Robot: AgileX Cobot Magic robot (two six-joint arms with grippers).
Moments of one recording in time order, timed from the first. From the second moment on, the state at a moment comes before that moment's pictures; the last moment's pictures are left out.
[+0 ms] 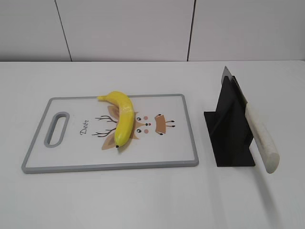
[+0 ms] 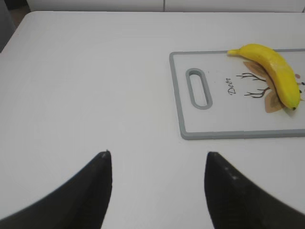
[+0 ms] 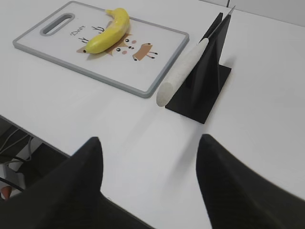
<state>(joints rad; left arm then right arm) -0.07 -0.01 -0.49 -0.06 1.08 0.10 0.42 -0.01 -0.50 0.19 1.05 -0.12</state>
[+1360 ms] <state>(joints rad) -0.03 -0.01 -0.49 -0.06 1.08 0.10 0.13 -0.01 -0.50 0.19 1.05 -0.12</state>
